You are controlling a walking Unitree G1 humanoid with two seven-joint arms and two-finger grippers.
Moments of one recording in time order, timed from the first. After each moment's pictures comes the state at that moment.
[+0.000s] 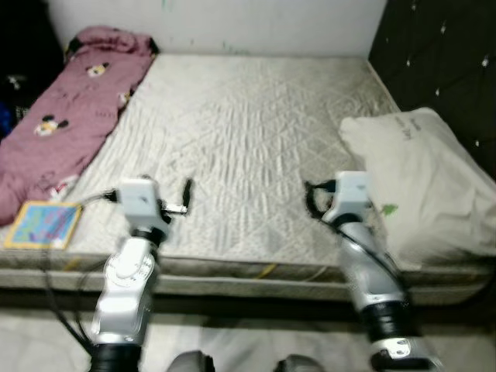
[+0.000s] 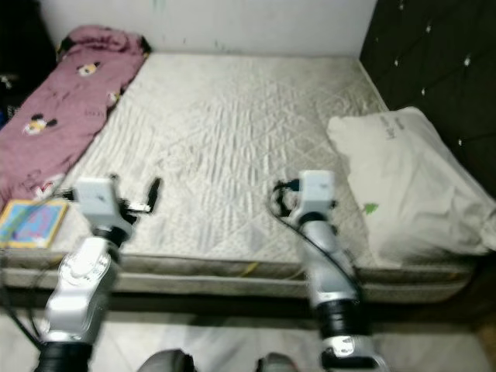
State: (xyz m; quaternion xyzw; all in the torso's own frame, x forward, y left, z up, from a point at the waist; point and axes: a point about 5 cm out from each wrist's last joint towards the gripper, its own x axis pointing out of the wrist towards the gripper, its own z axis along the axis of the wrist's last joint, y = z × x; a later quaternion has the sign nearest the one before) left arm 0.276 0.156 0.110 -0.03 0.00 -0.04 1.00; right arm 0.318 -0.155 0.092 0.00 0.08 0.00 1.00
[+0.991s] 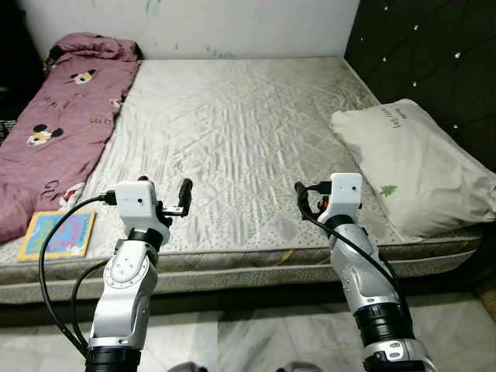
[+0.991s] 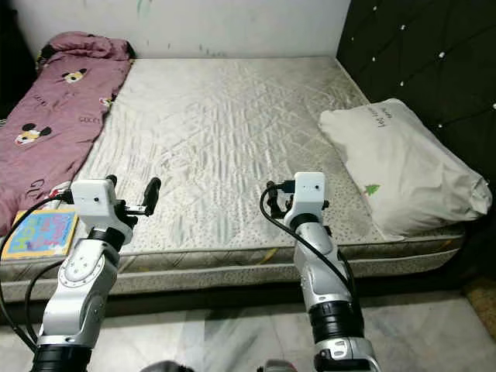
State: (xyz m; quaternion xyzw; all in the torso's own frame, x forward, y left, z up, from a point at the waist) left arm 0.275 0.158 0.114 -0.04 -0.01 -0.05 1.00; right arm 0.317 -0.144 0.091 0.02 0.09 0.03 1.00
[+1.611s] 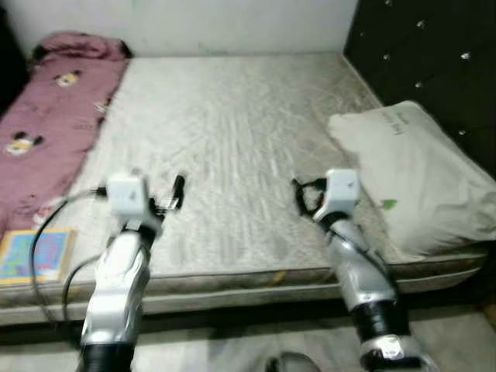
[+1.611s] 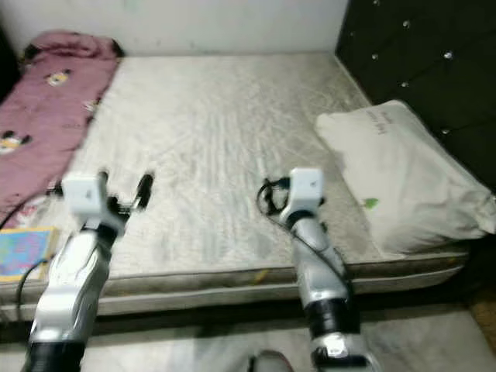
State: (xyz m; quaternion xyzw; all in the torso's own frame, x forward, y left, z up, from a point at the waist) left arm 0.278 0.149 0.120 -0.04 -0.02 -0.06 1.00; right arm 0.318 -0.152 0.093 0.01 0.08 0.02 1.00
